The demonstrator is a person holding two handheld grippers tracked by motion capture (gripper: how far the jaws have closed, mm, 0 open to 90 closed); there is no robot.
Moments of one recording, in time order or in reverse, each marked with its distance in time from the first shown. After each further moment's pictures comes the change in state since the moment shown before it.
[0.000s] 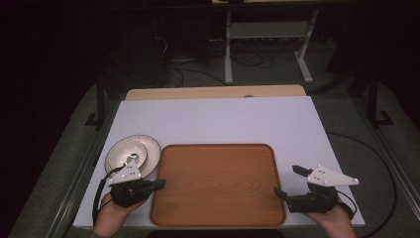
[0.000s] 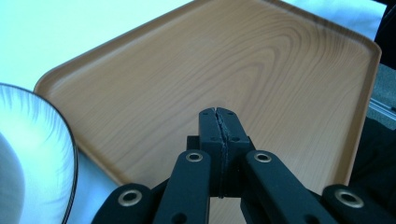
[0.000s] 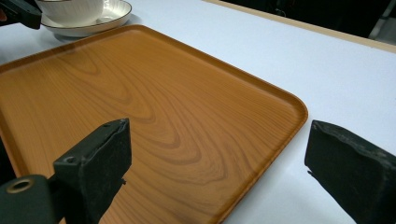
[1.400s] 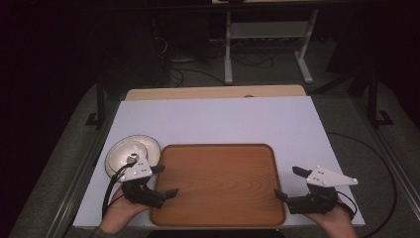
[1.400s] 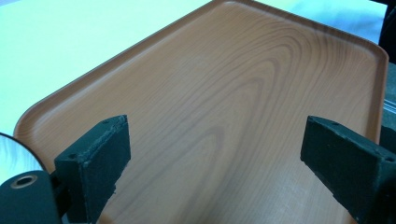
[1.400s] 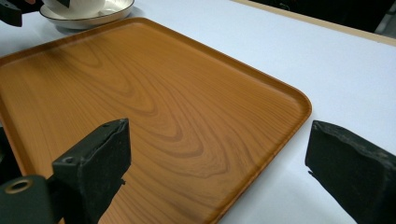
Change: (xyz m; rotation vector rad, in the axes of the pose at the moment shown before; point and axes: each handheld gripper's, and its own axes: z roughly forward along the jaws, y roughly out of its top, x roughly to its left) left arm -0.005 0.014 0.023 -0.034 -0.012 0.068; right arm 0.000 -0.002 0.000 0.021 0.012 -0.007
